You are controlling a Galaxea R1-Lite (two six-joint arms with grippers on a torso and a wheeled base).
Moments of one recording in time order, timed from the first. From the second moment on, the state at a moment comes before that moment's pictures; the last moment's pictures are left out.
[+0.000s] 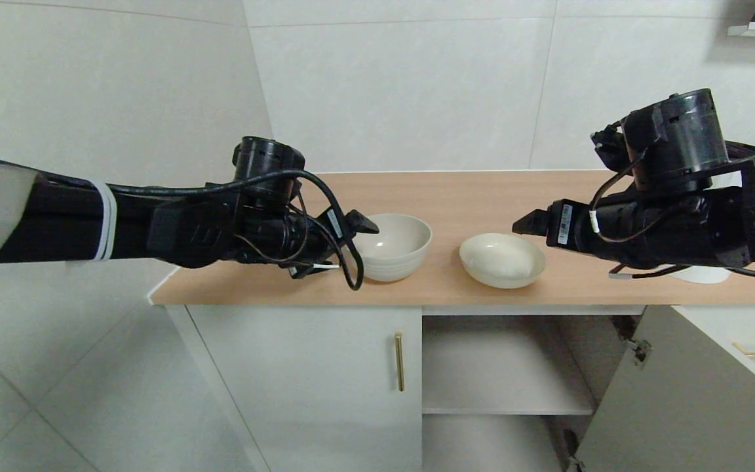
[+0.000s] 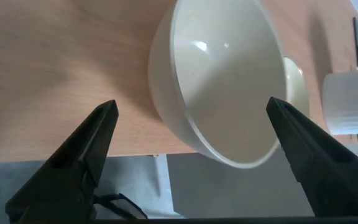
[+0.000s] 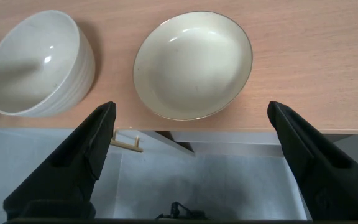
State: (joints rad) left arm -0.40 2.00 -1.46 0.03 -0.14 -0.78; right arm 0.53 1.69 -1.30 0.10 -0.28 0.47
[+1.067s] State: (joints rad) left arm -0.40 1.89 -1.35 0.03 -0.14 -0.68; right arm 0.49 1.78 -1.35 0.11 -0.30 0.46
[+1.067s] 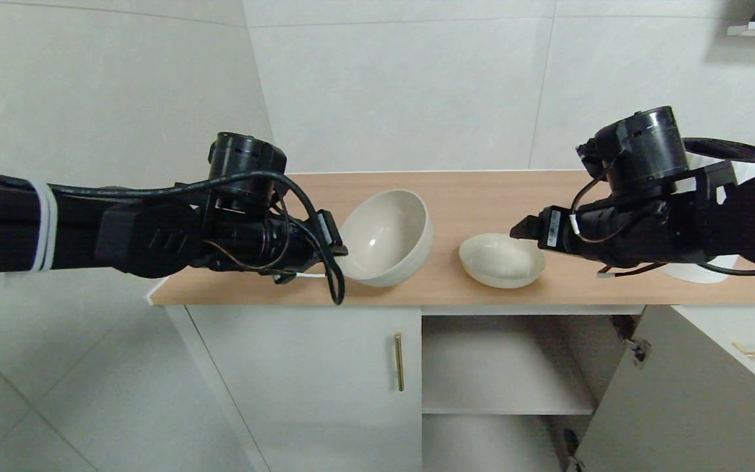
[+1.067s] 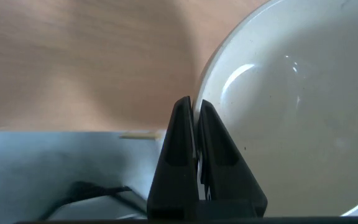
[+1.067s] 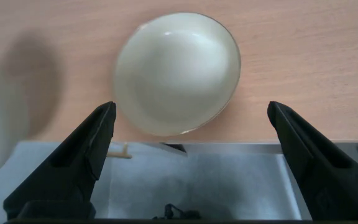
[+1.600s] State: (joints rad) left arm -0.40 1.79 -1.27 0.03 -0.15 -0.63; right arm 0.43 1.97 -1.42 0.11 -0.39 0.46
